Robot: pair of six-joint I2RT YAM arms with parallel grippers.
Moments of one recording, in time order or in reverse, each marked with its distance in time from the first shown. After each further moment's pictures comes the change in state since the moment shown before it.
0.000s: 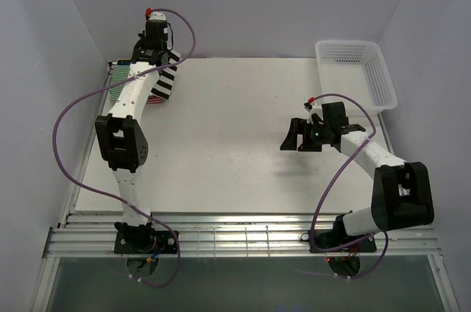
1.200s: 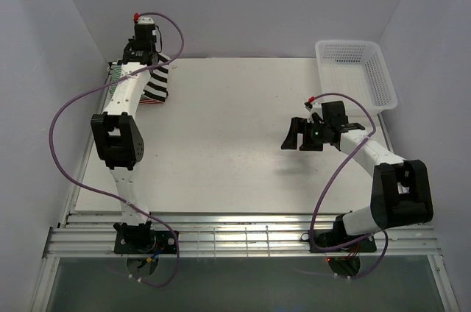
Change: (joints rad) left arm 0.075 0.012 -0.015 -0.018 0.082 -0.048; right arm -0.001 0.014 0.014 -0.008 0.039 -0.002
